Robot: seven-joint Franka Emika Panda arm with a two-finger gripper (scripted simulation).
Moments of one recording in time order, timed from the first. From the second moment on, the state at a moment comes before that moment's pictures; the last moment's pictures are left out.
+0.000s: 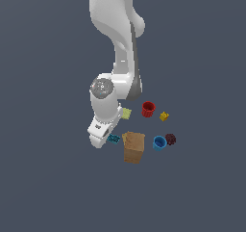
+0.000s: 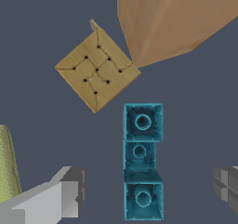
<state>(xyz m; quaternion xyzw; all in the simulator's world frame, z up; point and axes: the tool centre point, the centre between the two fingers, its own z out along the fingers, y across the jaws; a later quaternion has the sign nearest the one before) 0.024 -0.061 0.073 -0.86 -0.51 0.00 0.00</state>
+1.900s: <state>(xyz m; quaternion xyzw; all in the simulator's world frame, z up) 0.022 -0.053 0.036 -0.86 -0.51 0.00 0.00</state>
